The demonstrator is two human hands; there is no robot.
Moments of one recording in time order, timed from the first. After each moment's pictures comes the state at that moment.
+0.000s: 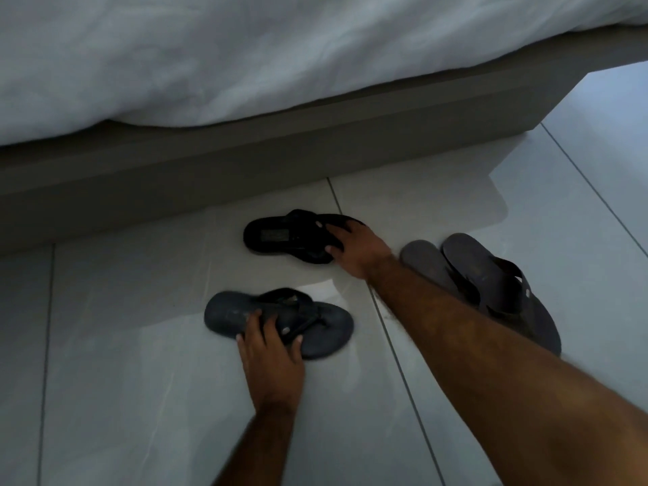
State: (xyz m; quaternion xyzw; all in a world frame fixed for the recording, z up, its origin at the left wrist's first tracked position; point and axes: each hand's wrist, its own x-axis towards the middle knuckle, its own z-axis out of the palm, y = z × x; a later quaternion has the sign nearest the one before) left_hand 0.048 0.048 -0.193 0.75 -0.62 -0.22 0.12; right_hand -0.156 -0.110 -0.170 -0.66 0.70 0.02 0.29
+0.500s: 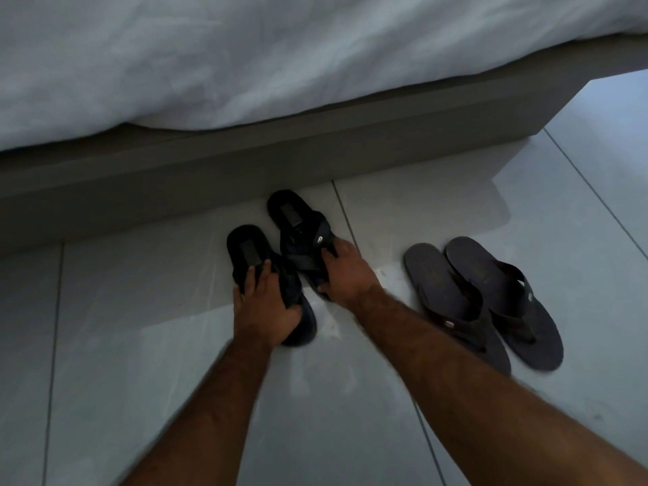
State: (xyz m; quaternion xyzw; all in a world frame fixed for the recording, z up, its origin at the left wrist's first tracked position) left_hand 0.067 -0.046 -0.173 0.67 -0.70 -0.26 -0.03; right_hand -0.114 -0.072 -0.167 -0.70 0.66 0.02 0.26
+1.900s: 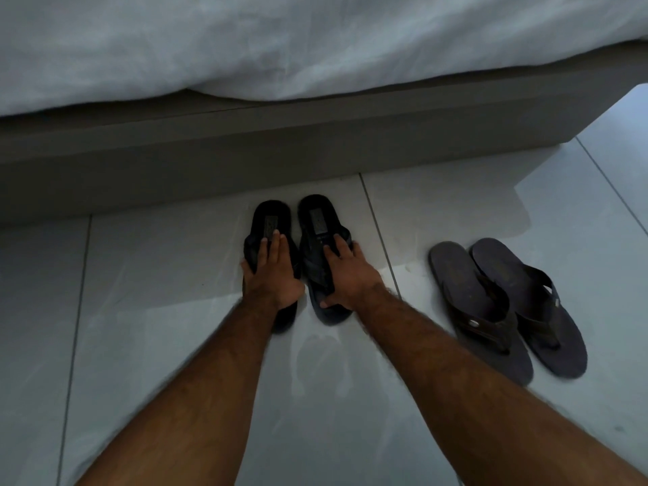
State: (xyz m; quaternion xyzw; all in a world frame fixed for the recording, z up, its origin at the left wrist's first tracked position) left_hand 0.096 -0.085 -0.190 0.66 -0.69 -0.28 -0.10; right_hand -0.071 -0.065 -0.178 -0.70 0.65 0.10 0.27
